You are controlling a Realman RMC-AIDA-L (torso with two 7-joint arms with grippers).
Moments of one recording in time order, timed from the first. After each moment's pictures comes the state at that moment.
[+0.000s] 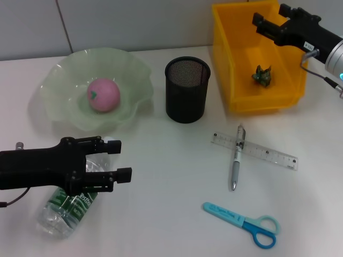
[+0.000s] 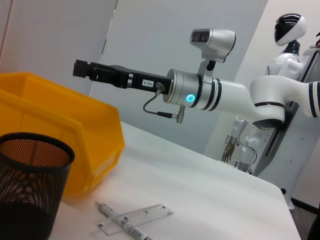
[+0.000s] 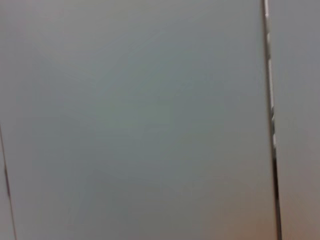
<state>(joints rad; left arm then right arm) -0.47 -2.00 0.97 0.70 1.79 1.71 -1.49 0.58 2.07 -0.78 -0.52 -1.30 -0.91 1.05</state>
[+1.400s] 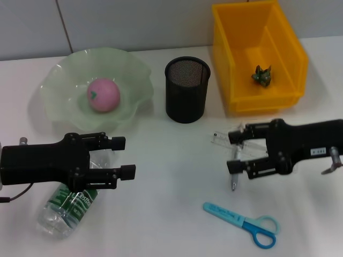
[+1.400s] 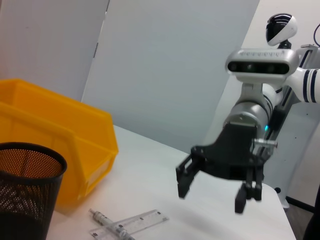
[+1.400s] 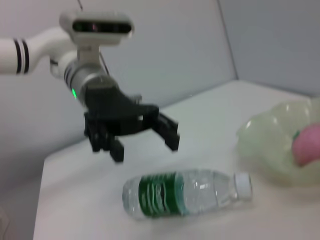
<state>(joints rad) -0.49 -2.01 0.97 0.70 1.79 1.72 -1.49 0.52 1.99 -0.78 -0.68 -2.00 -1.73 1.44</state>
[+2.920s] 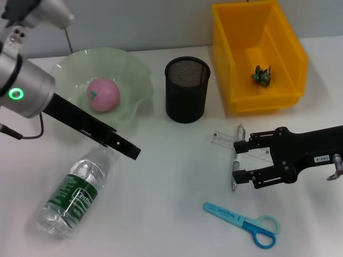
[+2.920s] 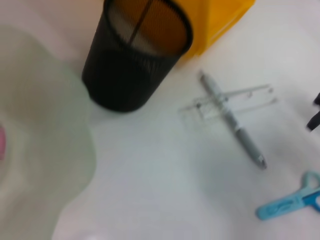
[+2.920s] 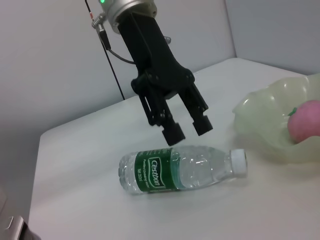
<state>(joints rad) -0.84 -2.07 1.07 1.09 2.45 1.75 -2.50 0.51 2.00 -0.78 -0.72 -2.07 -1.73 1.43</state>
